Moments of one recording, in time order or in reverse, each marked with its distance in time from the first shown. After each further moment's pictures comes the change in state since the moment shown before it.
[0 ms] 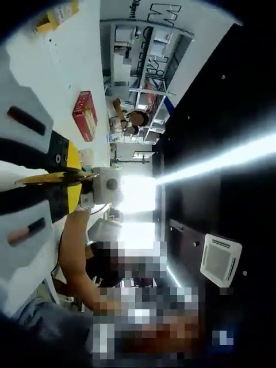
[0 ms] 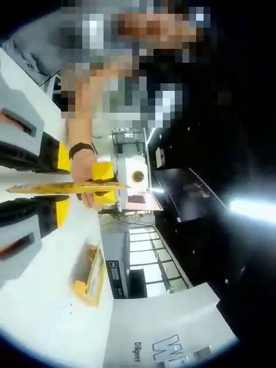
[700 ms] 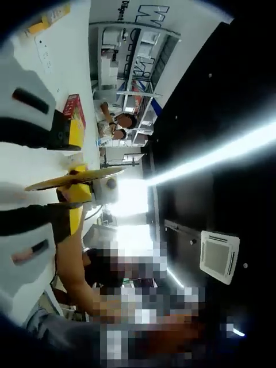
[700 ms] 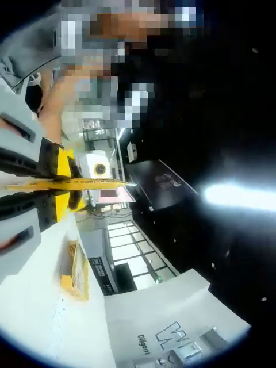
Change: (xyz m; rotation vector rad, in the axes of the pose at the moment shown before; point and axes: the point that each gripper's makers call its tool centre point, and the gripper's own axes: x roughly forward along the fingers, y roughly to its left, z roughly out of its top) left arm 0.011 0.013 -0.004 0.043 -0.053 0.030; right arm -0.031 -0.009 0.048 0.079 -0.264 -0.038
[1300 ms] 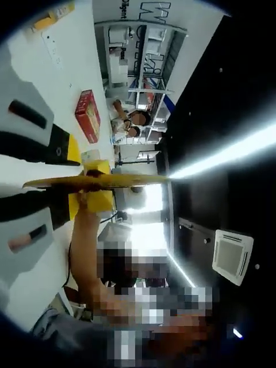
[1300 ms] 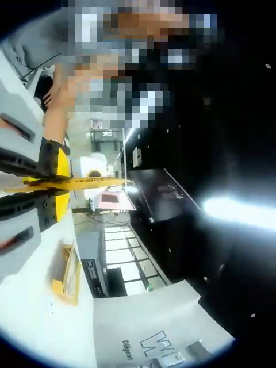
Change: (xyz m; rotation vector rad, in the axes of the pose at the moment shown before) left arm 0.009 -0.009 -0.025 0.034 0.083 -0.016; right arm 0.029 0.023 -0.023 -0.109 0.065 0.038
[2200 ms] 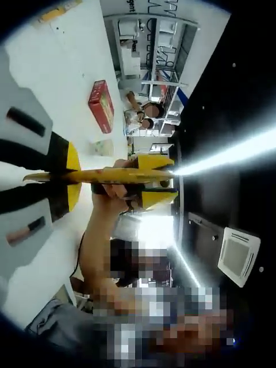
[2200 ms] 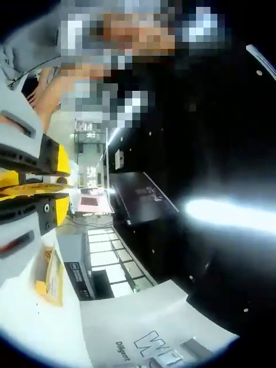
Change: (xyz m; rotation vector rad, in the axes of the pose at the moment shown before) left arm 0.005 -0.014 -0.021 -0.043 0.100 -0.068; right arm -0.014 -0.002 0.049 -0.003 -0.138 0.018
